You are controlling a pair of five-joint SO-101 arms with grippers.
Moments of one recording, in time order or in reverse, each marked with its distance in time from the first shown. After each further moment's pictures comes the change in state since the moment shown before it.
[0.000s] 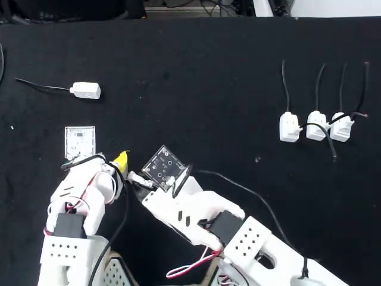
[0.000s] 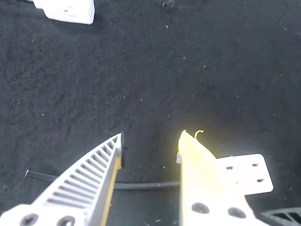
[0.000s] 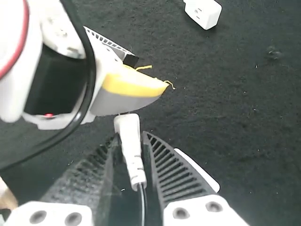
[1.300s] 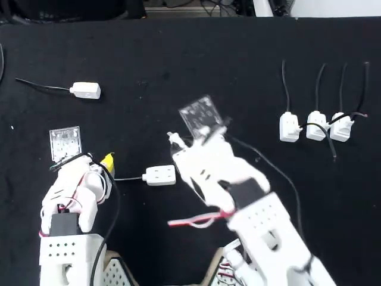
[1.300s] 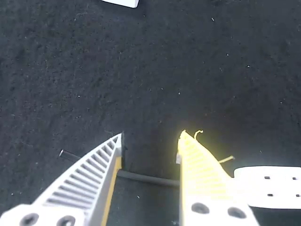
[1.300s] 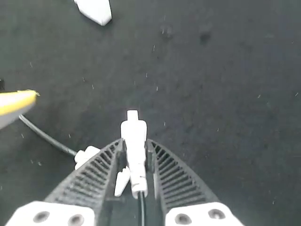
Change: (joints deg) left arm -8.4 0.4 1.3 -0.3 -0.3; right arm 20.9 11.0 -22.8 22.5 0.8
